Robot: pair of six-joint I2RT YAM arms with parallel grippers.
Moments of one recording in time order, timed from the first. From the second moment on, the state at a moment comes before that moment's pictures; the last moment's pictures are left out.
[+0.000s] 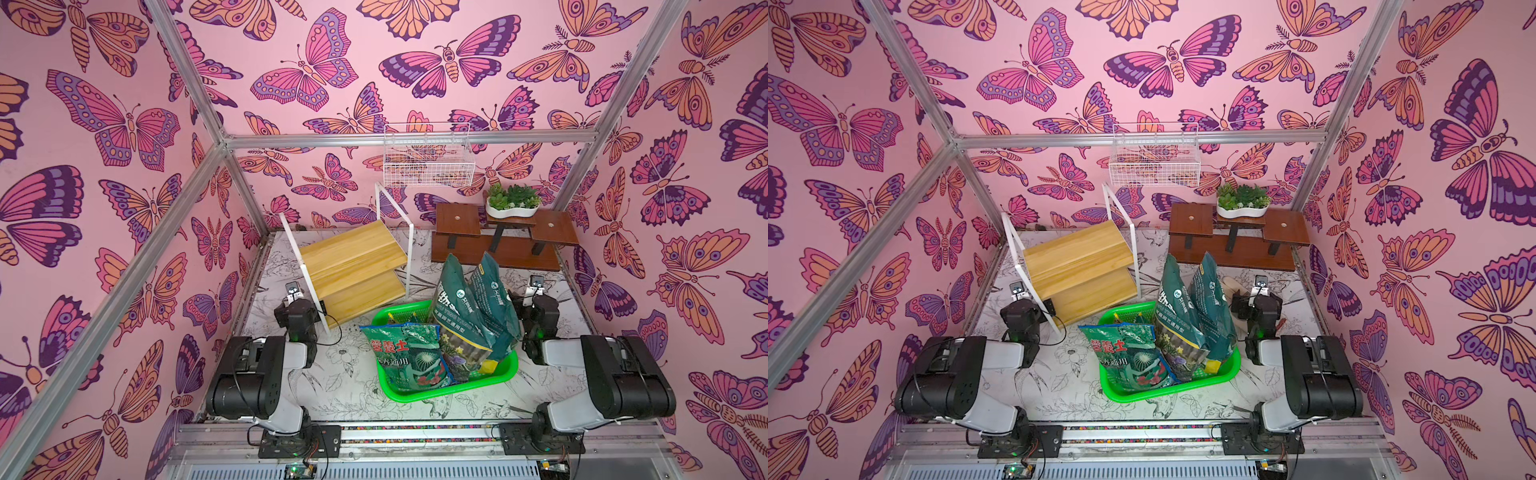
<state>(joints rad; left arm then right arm) -0.02 1.54 0.36 0.81 -0.37 -0.12 0.04 1.51 0.35 0.81 0.18 -0.05</state>
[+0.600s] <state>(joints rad) -0.03 1.54 0.36 0.81 -0.41 -0.12 0.03 1.51 0.35 0.77 0.16 -0.05</state>
